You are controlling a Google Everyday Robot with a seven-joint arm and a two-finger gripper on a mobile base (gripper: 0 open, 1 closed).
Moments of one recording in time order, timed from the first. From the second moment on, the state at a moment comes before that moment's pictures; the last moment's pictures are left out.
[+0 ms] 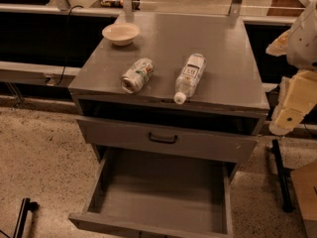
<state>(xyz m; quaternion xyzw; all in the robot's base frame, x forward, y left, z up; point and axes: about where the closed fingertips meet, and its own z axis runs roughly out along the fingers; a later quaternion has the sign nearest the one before) 0.438 -0.217 0.976 -0.60 0.78 -0.03 0.16</state>
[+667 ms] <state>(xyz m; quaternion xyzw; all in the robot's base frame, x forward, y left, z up) 0.452 -0.213 0.976 -0.64 0.75 -0.05 0.16</state>
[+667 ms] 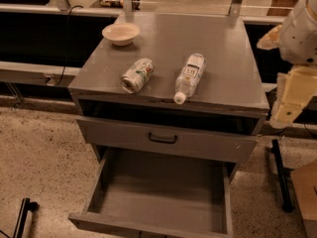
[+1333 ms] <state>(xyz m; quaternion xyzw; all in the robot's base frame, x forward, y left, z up) 0.499 -0.190 0.978 -0.75 0.63 -0.07 0.18</state>
